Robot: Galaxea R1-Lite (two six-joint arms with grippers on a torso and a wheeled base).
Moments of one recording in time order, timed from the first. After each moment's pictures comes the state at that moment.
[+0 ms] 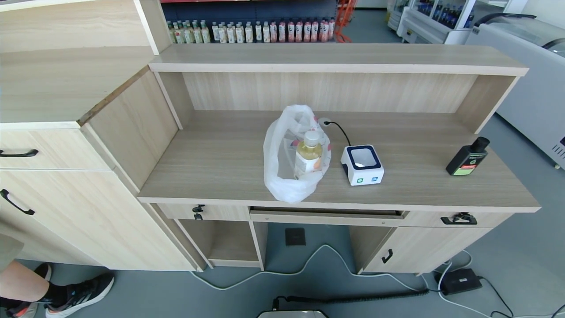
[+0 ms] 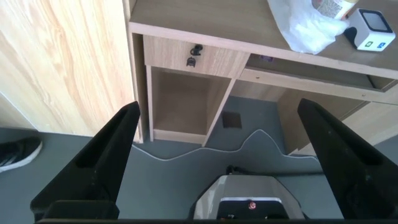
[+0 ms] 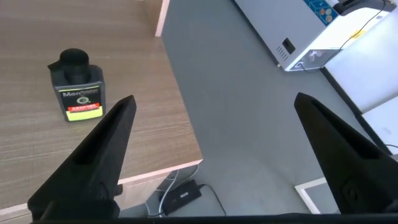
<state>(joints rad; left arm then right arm) -0.01 0.00 -0.01 0.02 -0.07 -0.16 -0.68 1.75 -0.89 -0.90 0.21 -0.31</state>
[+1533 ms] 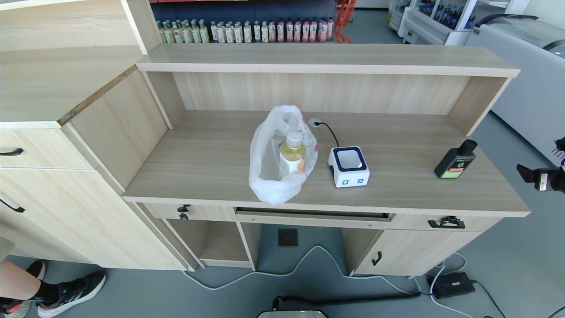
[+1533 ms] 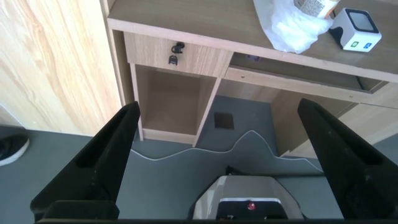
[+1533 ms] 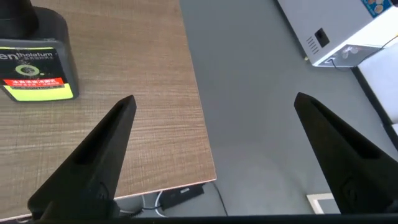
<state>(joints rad) -0.01 0.00 -0.01 0.02 -0.07 -0.17 -0.58 2.06 -0.99 -1.00 0.20 -0.37</state>
